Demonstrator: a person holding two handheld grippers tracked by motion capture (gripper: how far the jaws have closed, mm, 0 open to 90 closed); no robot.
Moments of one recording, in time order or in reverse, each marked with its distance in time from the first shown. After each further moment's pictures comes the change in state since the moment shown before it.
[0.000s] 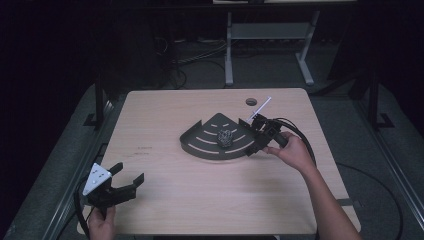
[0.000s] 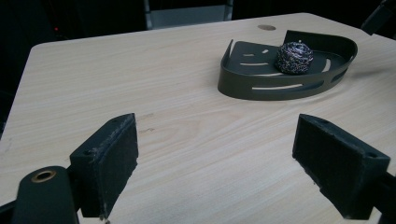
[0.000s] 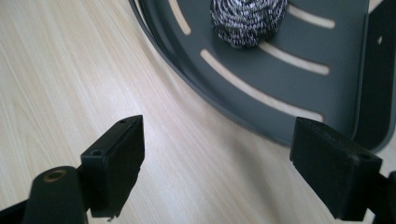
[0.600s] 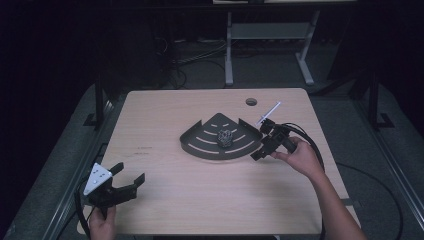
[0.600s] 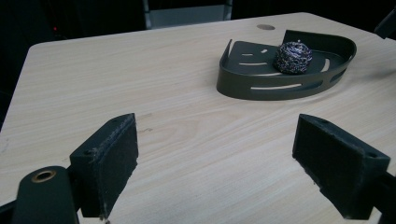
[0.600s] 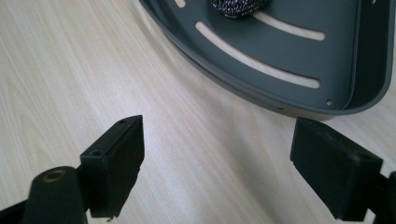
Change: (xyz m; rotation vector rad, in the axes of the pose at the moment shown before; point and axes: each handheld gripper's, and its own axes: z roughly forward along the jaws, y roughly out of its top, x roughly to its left) left arm -0.001 0.000 0.001 0.003 -0.003 0.000; right arm -0.001 -0.026 -0.006 -0.007 -0.007 0.018
